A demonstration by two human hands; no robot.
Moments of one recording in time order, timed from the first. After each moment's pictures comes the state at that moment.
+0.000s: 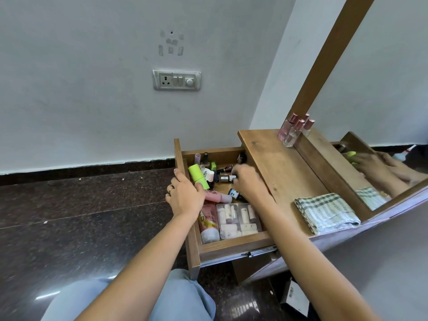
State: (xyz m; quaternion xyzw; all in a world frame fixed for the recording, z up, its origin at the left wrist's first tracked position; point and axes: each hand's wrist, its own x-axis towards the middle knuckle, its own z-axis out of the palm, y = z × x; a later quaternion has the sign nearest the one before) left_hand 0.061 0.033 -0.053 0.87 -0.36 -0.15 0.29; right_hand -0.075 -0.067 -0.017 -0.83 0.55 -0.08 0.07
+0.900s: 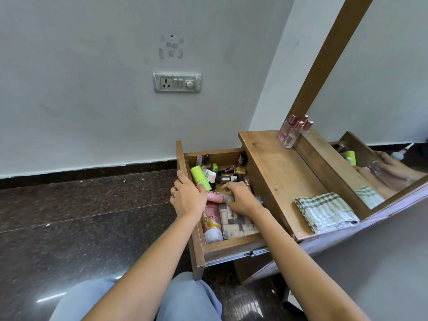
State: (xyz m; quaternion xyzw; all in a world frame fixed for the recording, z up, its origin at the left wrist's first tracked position) left_hand 0.061 0.035 -0.053 0.87 -0.36 -0.15 0.30; right_hand -0.080 -0.057 -0.071 -0.87 0.45 -0.04 0.21
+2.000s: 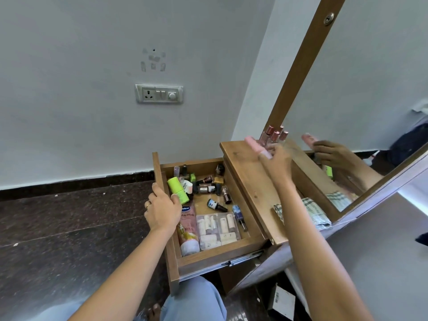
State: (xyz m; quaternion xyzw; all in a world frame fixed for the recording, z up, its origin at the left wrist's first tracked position) left_hand 0.075 0.050 -0.054 0.86 -0.36 -0.16 0.32; right_hand -0.149 -0.097 0.064 -0.66 0.61 -0.38 0.19
